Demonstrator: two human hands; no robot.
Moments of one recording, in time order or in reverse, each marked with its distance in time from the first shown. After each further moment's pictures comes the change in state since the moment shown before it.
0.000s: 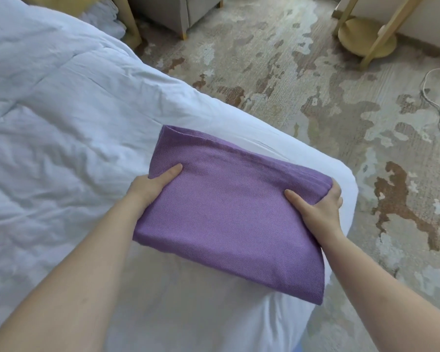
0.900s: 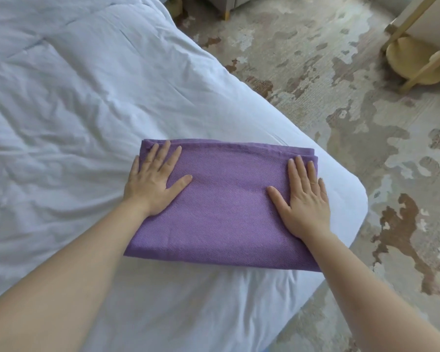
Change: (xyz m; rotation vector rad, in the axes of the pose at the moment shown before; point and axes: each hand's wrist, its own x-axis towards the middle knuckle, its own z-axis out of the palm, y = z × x) left_hand -0.013 -0.073 0.034 0.906 0.225 0.479; right_hand 0.017 -0.006 0.024 -0.878 -0.214 -0.640
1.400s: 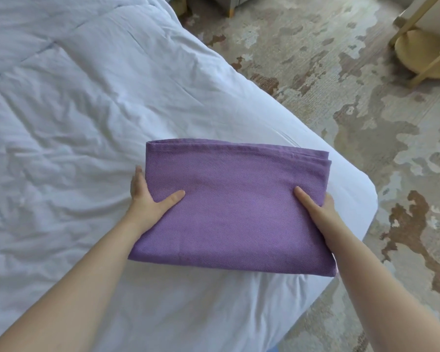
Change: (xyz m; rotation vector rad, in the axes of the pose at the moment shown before) left_hand -0.044 -0.018 0.003 -0.847 0.019 -0.417; right_hand -0.011 0.020 -0.003 1.055 -0.226 0.578
